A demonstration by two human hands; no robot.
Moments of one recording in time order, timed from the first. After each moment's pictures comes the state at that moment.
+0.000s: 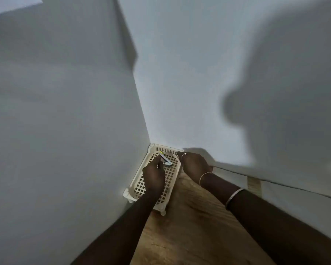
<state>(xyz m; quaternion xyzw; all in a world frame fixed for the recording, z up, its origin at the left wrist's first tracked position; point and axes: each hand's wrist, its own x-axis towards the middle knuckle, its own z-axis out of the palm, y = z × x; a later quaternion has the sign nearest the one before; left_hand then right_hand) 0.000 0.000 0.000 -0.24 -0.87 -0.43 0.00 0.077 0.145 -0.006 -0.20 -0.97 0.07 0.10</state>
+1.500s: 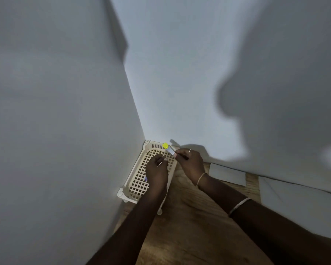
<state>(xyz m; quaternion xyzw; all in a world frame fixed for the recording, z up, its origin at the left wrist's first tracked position) 0.011 0.027 0.002 -0.02 -0.74 -0.63 -0.23 0.075 0.132 -0.012 -0.37 -0.71 0.55 0.25</state>
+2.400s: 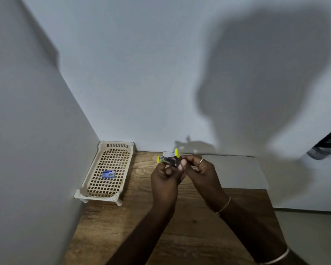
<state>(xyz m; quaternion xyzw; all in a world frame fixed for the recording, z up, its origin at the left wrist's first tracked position) 0.228 0.024 0.059 -0.18 -0.52 -0.75 -0.37 0.320 0.091 0.076 -0.31 -0.64 0.59 0.38</state>
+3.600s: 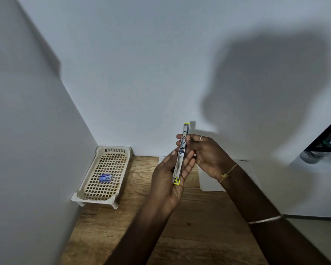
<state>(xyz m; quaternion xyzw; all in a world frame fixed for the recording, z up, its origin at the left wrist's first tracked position) 0.246 0.029 0.130 -0.02 -0.29 -0.76 -0.58 0.330 0.153 0.138 -0.27 -0.49 0.78 0.27</state>
